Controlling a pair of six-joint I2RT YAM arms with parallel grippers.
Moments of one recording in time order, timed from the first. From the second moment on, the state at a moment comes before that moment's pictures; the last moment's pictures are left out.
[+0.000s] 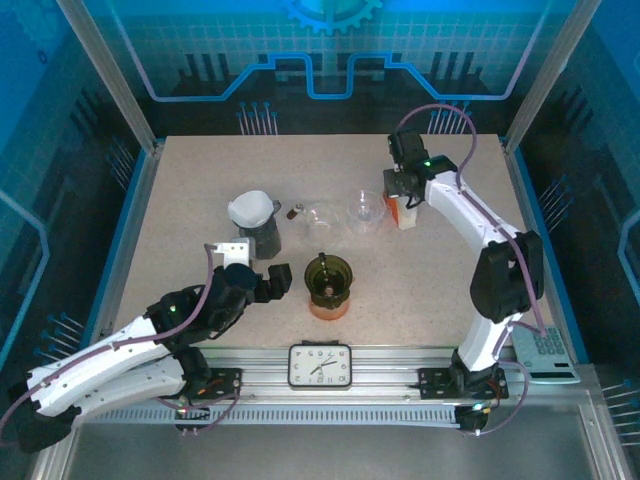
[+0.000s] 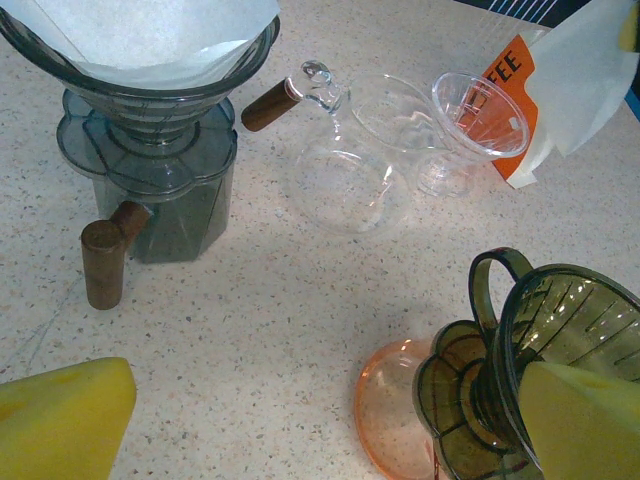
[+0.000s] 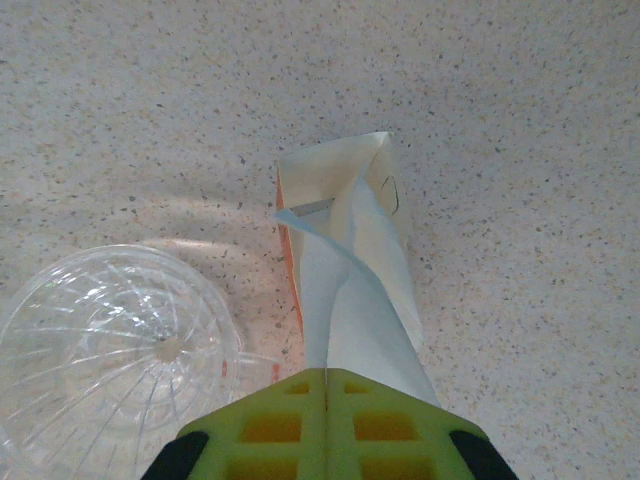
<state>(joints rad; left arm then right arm) -0.92 0.73 0.68 -0.59 -0.50 -0.77 0.34 1.76 1.57 -0.75 0.27 0.16</state>
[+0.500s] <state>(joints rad) -0.92 0.73 0.70 -0.60 -0.47 -0.76 0.53 1.28 1.39 -0.86 0.20 0.21</state>
